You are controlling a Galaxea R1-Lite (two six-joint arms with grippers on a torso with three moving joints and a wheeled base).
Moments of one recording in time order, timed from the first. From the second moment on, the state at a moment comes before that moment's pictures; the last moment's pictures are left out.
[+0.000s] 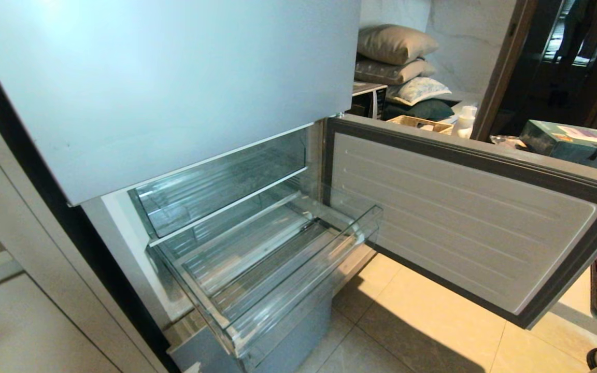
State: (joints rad) left arm 0.01 0.00 0.00 -0.01 0.00 0.00; right arm -0.02 0.20 -0.01 0.00 -0.02 -0.04
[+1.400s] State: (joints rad) left arm 0.00 0.00 0.00 -0.01 0.00 0.00; right arm 0.00 0.00 0.00 0.01 -0.01 -0.05
